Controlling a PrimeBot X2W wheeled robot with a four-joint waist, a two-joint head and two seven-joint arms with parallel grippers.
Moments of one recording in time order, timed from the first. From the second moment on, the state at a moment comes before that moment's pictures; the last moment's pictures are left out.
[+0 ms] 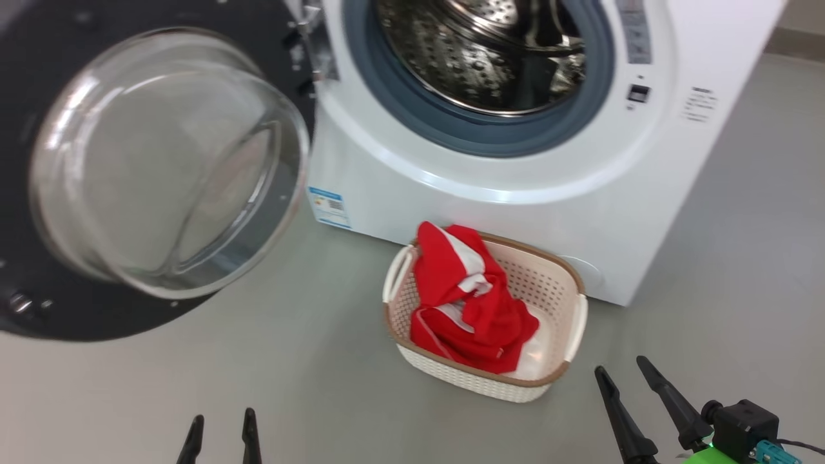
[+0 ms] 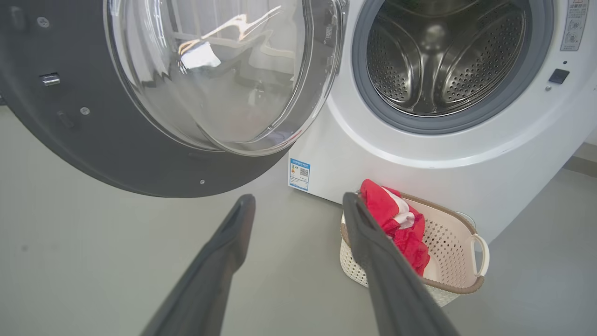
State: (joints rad) left arm 0.12 0.04 -0.07 0.15 -0.24 0.11 -0.26; right arm 0.08 -0.18 0.18 0.21 0.48 0.12 -0.26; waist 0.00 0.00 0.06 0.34
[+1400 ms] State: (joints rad) left arm -0.21 0.14 0.36 -0.10 -0.20 -0.06 -0.26; right arm 0.07 -0.16 0.20 0.21 0.49 0.12 -0.26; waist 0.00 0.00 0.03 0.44
